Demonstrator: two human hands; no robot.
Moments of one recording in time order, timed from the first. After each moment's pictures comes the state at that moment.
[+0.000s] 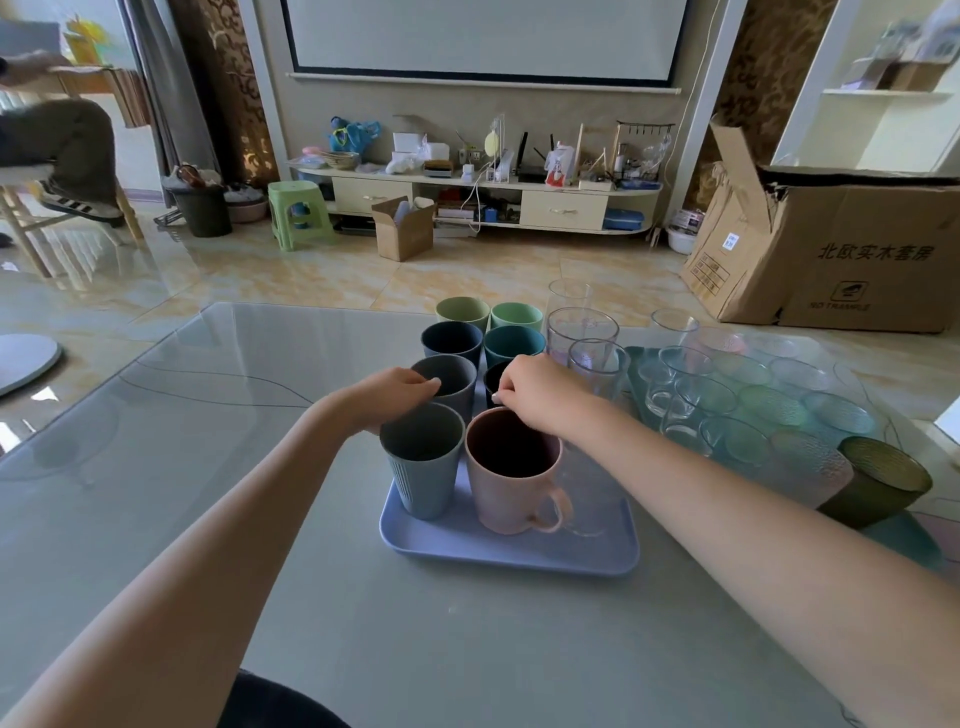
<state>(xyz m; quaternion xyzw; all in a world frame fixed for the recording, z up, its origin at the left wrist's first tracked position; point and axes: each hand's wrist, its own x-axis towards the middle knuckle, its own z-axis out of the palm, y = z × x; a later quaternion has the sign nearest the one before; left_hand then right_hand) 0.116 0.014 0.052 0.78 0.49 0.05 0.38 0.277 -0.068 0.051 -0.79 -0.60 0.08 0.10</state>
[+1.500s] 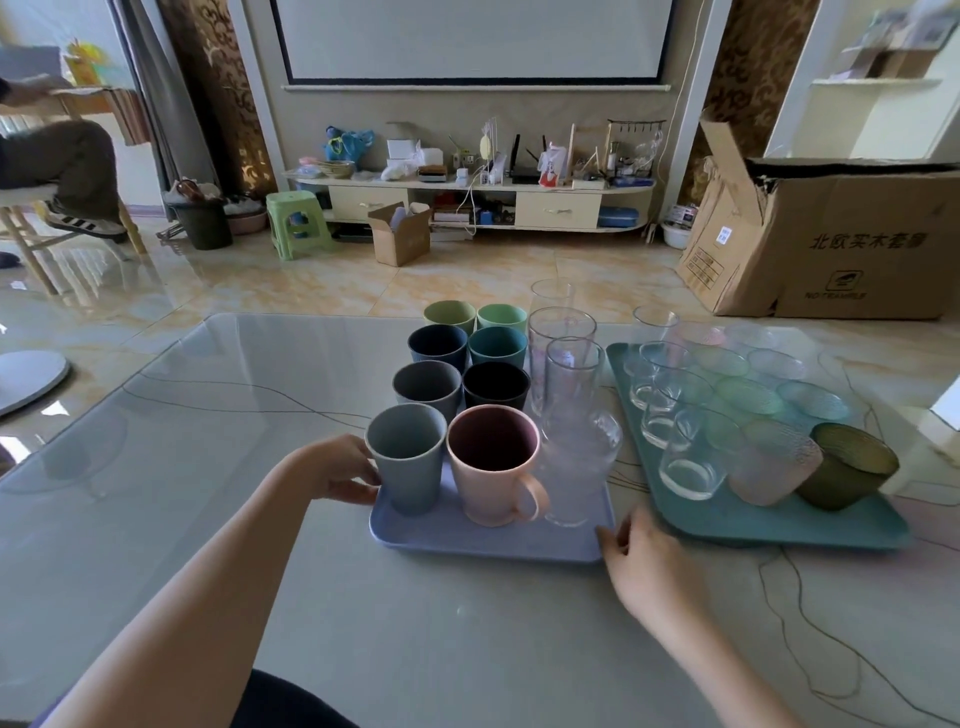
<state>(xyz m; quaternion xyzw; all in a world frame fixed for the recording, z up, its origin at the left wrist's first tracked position) 0.071 0.028 -0.022 0.60 0.54 0.04 0.59 0.297 -0.236 -0.059 -0.89 -0.38 0.11 0.23</state>
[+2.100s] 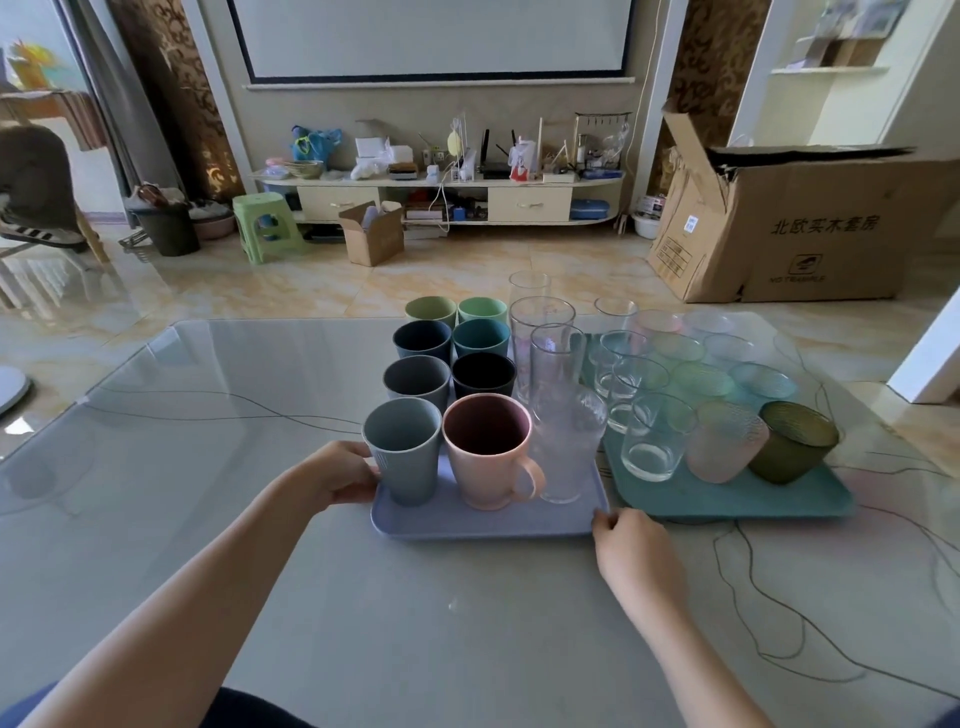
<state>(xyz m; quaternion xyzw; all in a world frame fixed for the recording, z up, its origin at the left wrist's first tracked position) 0.099 -0.001 -0.029 0.60 0.52 0.11 0.60 0.312 -0.240 -0.065 -0.93 -0.24 0.11 0.24</state>
